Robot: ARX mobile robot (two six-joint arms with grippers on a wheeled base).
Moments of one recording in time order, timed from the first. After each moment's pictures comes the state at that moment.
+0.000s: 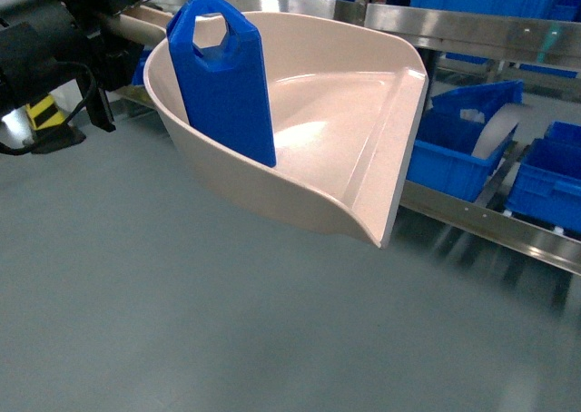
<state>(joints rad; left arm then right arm) -0.10 1.94 0.91 1.28 0.32 -1.41 0.37 0.92 0.54 0.23 0.16 -0.08</state>
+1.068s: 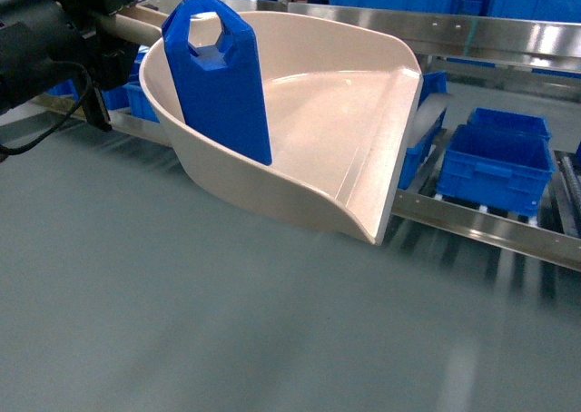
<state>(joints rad) -0.10 1.94 0.91 1.28 0.32 -1.41 0.37 0.92 0.54 0.23 0.16 -0.08</state>
